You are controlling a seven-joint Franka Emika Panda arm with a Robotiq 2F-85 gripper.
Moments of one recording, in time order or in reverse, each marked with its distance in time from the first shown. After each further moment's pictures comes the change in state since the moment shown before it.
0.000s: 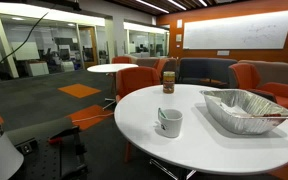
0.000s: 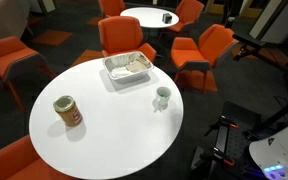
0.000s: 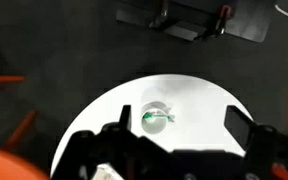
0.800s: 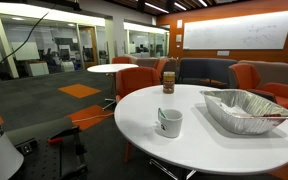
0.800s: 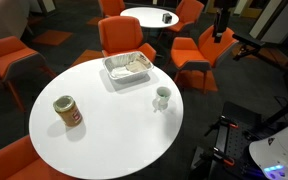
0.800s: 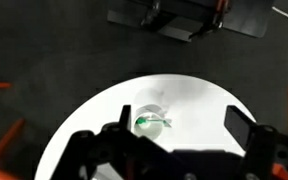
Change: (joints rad) arm -0.007 0.036 0.042 -0.113 0.036 0.108 0.052
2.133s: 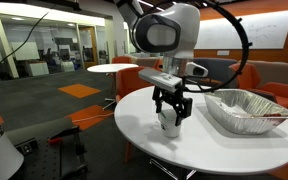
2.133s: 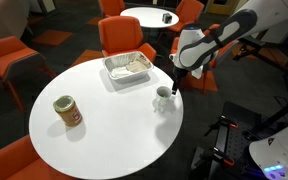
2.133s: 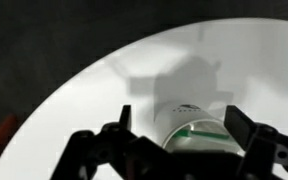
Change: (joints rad) arm -0.097 0.528 0.172 -0.267 0.165 0.913 0.032
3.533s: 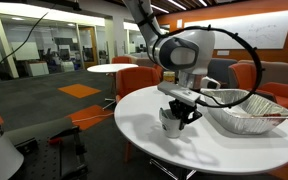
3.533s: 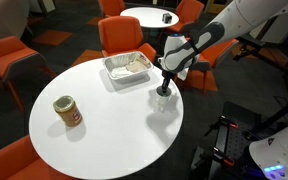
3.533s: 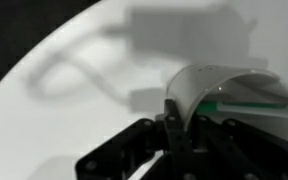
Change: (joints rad) arm -0.079 0.241 0.092 0.247 -0.034 -0.001 0.003
